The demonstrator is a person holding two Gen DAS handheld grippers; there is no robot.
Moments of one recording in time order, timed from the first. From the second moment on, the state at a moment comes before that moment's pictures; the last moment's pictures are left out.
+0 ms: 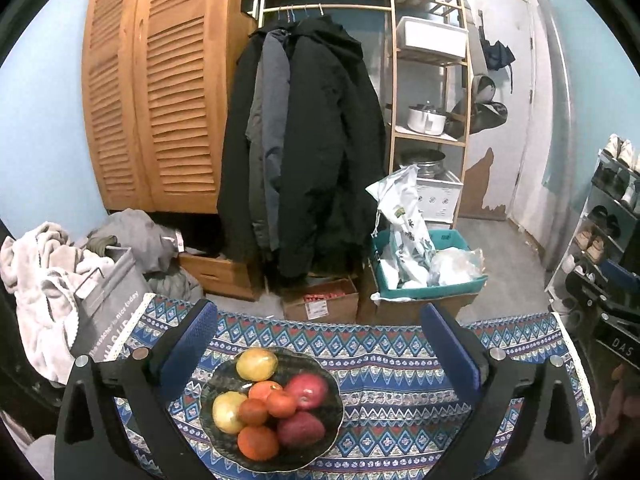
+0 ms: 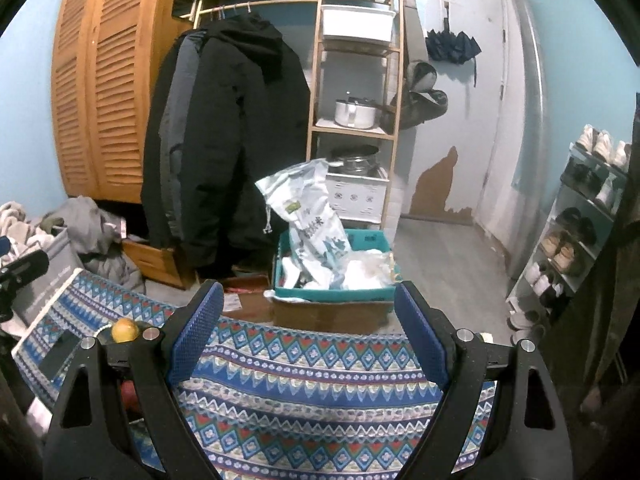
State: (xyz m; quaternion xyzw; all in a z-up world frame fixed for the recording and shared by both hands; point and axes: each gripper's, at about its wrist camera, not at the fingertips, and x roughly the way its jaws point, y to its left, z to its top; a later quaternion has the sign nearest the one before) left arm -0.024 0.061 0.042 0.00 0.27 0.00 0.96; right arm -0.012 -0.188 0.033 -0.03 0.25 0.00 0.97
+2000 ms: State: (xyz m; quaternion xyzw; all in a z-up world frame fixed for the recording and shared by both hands) left arm -0.024 0.045 0.046 0.01 0.27 0.00 0.96; right arm -0.012 -0.205 0.028 -0.03 0.26 -0.01 0.97
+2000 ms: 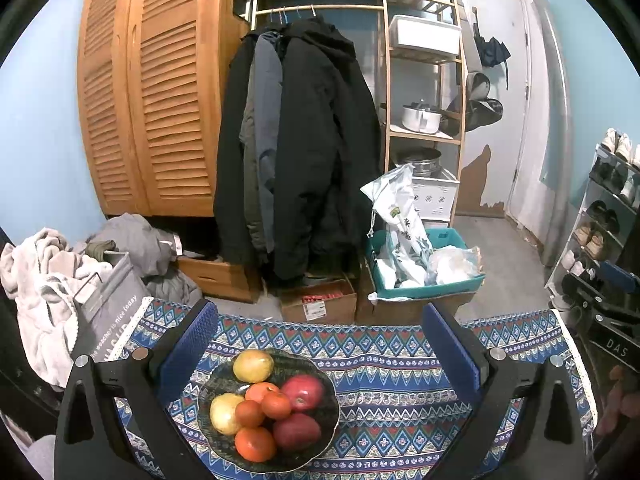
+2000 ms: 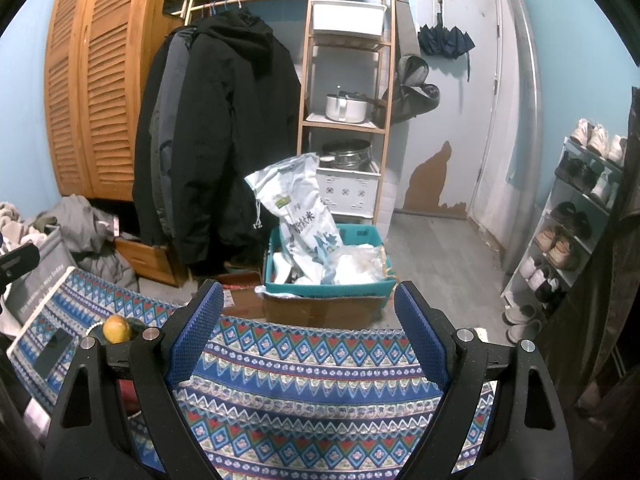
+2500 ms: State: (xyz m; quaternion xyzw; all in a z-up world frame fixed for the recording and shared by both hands) left arm -0.026 0.045 0.045 0.01 0.27 0.00 0.96; right arm -0.014 -0.207 0.027 -0.03 0.26 -0.01 0.97
